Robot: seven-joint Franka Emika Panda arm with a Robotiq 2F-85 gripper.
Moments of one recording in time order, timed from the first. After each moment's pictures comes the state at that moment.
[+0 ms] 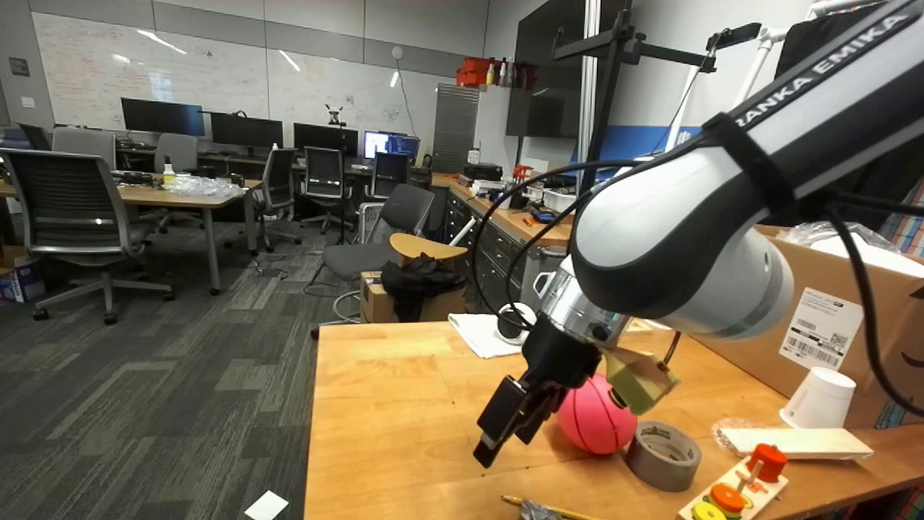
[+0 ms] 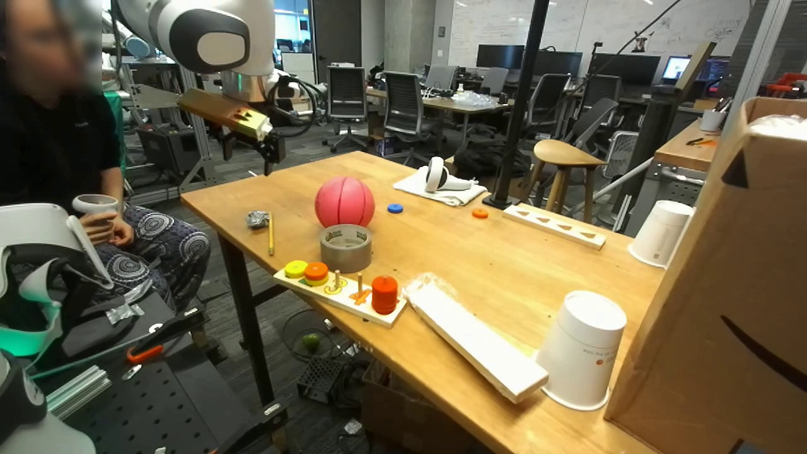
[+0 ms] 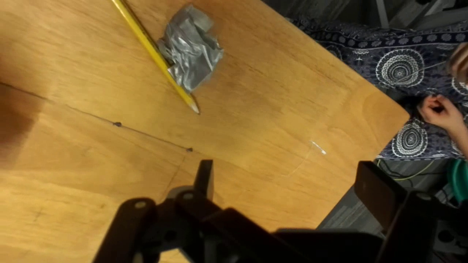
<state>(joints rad) 0.42 0.06 0.20 -2.42 0.53 2.64 -0.41</state>
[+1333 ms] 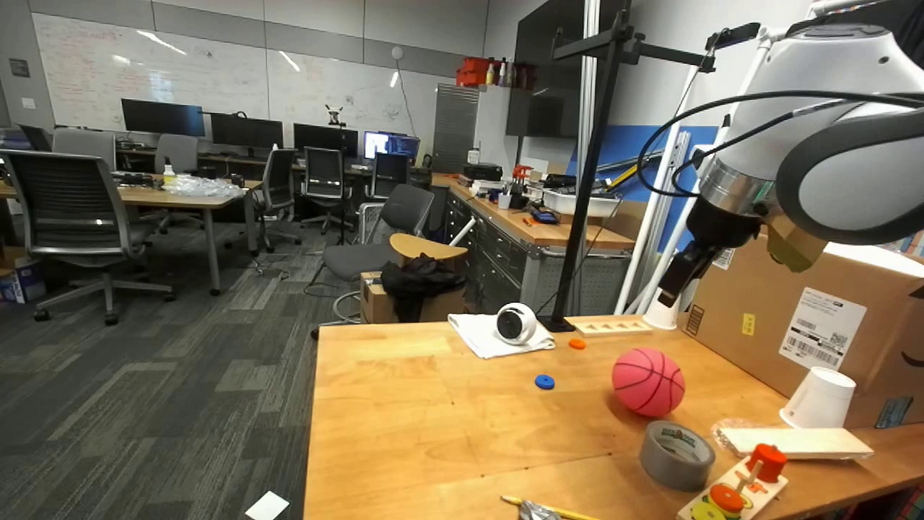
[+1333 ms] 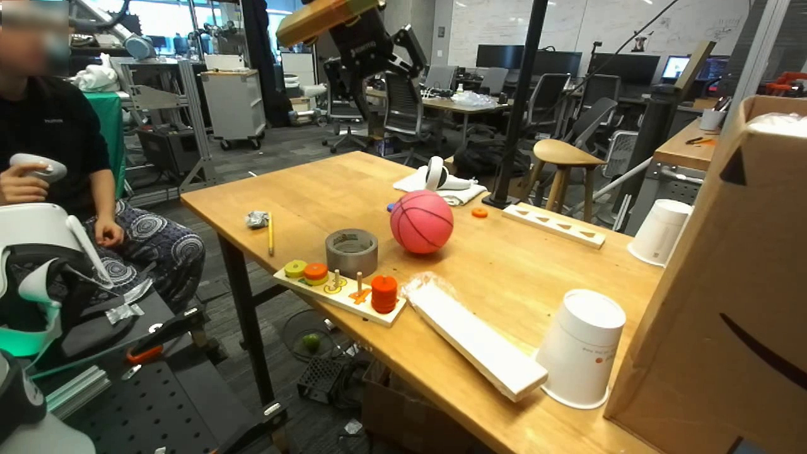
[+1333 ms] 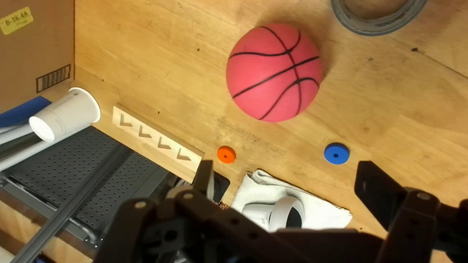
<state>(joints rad) 0.05 -0.30 0.07 -2.47 -0.45 2.53 -0.02</state>
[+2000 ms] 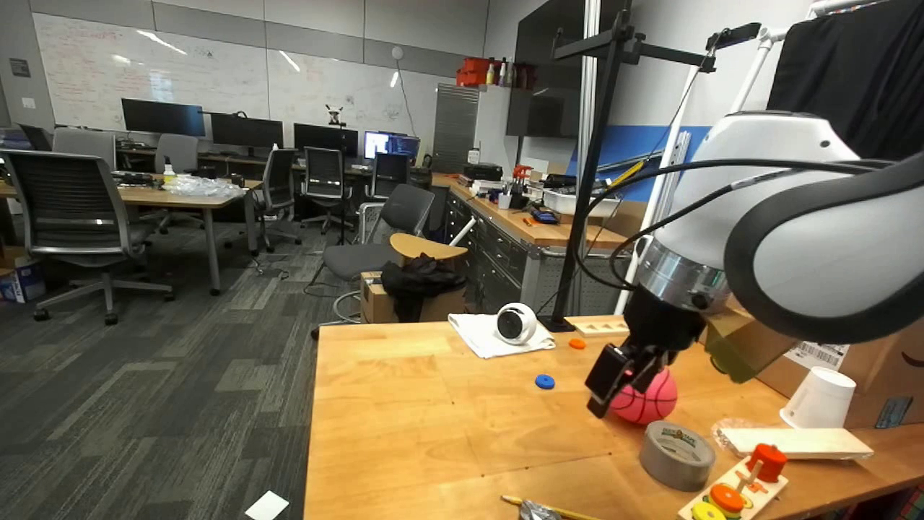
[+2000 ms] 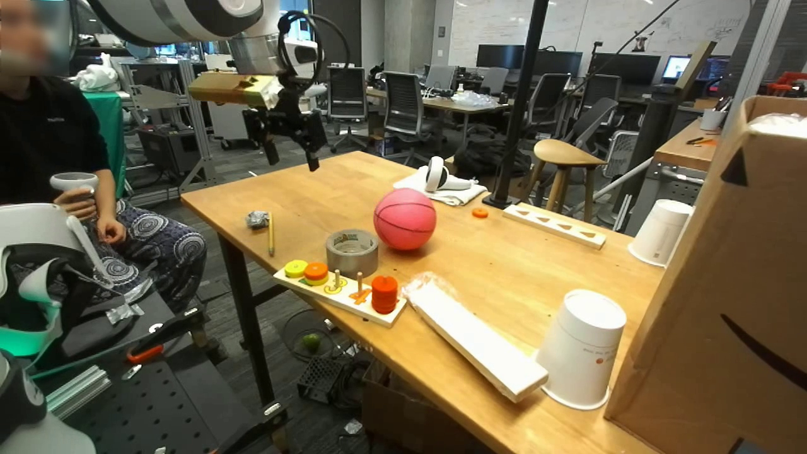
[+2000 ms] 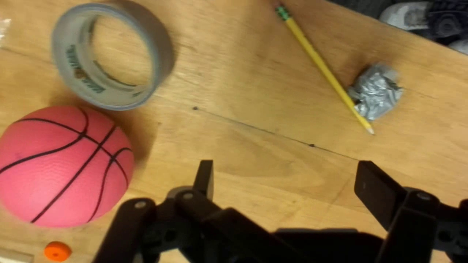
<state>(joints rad) 0.23 -0.22 0.19 -2.61 -0.04 2.60 0.08</state>
